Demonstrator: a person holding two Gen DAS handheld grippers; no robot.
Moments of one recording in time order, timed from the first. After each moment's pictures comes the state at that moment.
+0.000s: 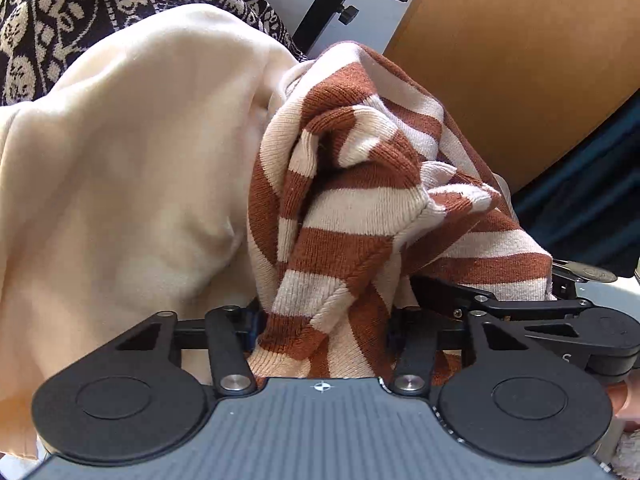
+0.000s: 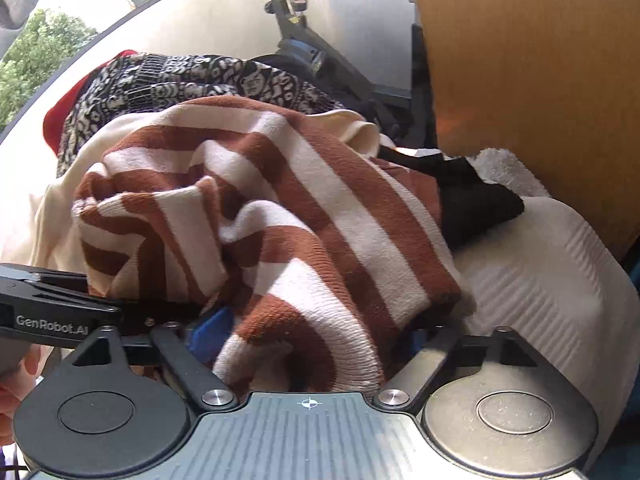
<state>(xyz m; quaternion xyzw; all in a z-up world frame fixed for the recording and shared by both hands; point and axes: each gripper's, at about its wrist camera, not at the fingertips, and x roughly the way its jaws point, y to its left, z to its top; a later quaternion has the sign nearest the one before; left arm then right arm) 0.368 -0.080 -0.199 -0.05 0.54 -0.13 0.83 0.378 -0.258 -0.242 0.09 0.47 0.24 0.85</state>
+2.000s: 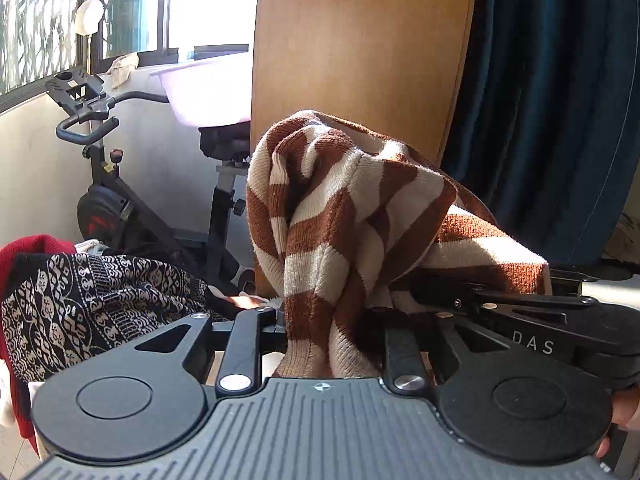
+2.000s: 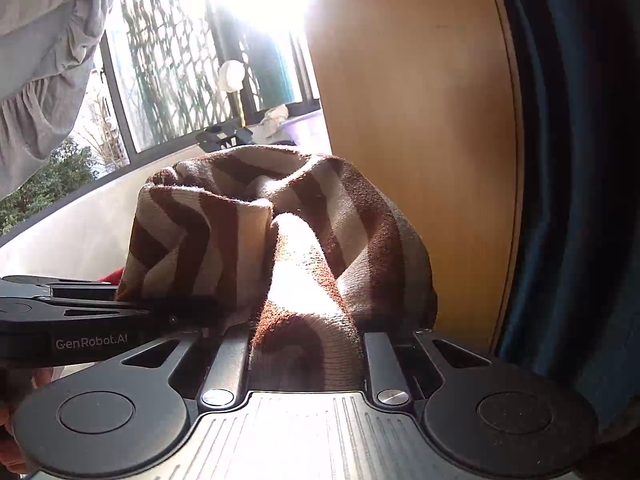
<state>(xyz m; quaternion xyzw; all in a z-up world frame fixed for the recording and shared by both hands) 0.289 -0.181 -0.006 0.04 0.34 -0.22 0.91 0.270 -0.341 -0.020 0.09 0.28 0.11 0.95</state>
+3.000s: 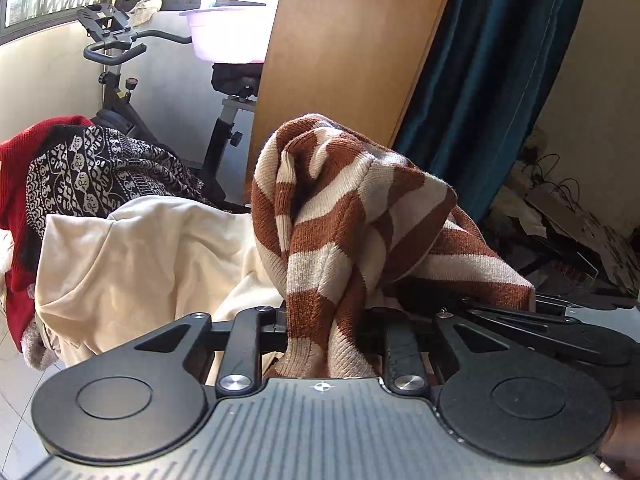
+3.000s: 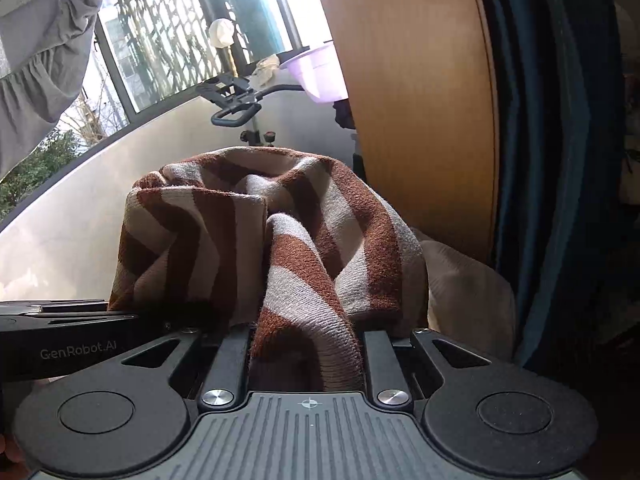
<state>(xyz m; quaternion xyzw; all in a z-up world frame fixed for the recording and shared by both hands) 0.121 -0.119 -0.012 -0.03 0.38 -0.25 0.89 0.106 -0.262 -0.026 0.13 0.33 0.07 0.93</state>
